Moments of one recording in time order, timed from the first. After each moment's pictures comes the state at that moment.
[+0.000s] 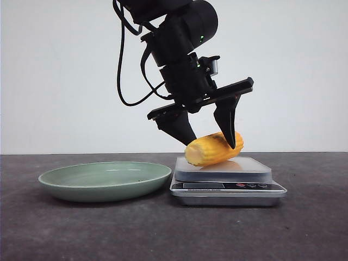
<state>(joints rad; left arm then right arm) -0.77 2.03 1.62 -0.53 0.05 -0.28 0.08 0.60 1.04 -0.72 -0.08 0.18</state>
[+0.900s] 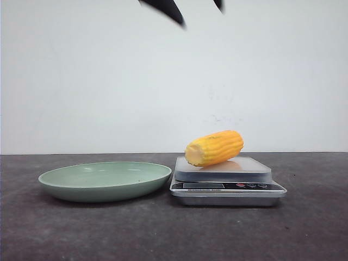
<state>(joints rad) -0.77 1.69 1.93 -0.82 -0.12 -0.16 0.08 0.60 1.04 -0.72 -0.08 0.18</state>
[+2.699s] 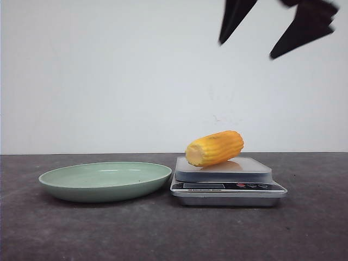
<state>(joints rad) -0.37 0.31 1.44 -1.42 -0.42 -0.26 0.53 1.24 1.04 -0.41 0.00 0.20</state>
